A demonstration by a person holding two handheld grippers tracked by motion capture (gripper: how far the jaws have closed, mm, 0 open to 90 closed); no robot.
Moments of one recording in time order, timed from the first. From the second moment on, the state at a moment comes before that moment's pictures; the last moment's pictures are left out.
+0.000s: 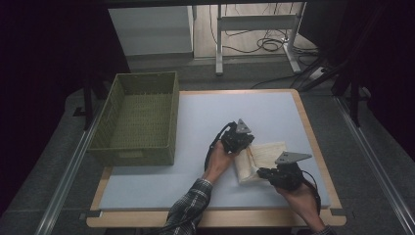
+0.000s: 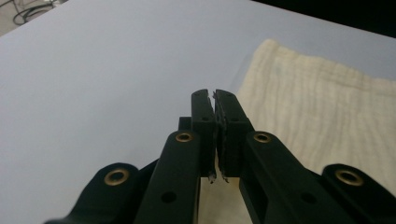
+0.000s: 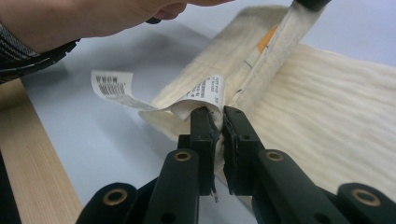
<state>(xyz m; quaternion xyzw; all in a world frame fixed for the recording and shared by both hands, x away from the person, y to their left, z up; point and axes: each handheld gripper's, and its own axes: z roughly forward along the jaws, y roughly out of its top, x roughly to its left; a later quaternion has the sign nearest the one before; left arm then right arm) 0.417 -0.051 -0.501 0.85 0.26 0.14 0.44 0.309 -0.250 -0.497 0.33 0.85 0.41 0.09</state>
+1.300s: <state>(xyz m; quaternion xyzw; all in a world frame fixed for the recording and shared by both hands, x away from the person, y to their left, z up) 0.434 -0.125 -0.494 0.85 0.25 0.15 0.45 0.305 -0.342 -0.505 0.42 0.81 0.38 0.14</state>
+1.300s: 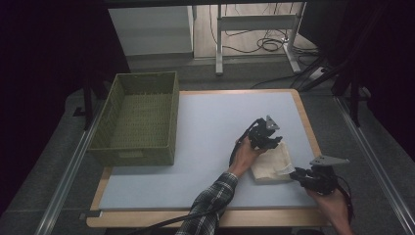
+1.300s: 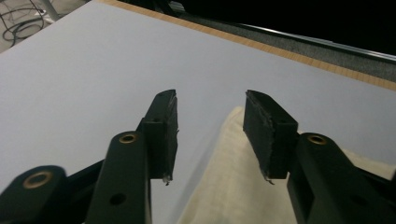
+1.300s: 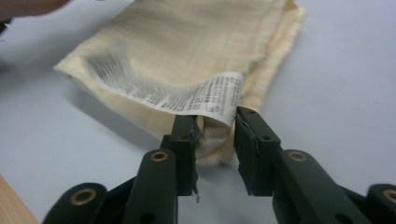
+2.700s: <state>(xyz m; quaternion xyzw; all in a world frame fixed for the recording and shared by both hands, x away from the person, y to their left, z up) 0.428 -0.040 -0.515 0.86 0.30 0.09 0.39 0.326 -0.325 -0.507 0.47 0.82 0.31 0.08</state>
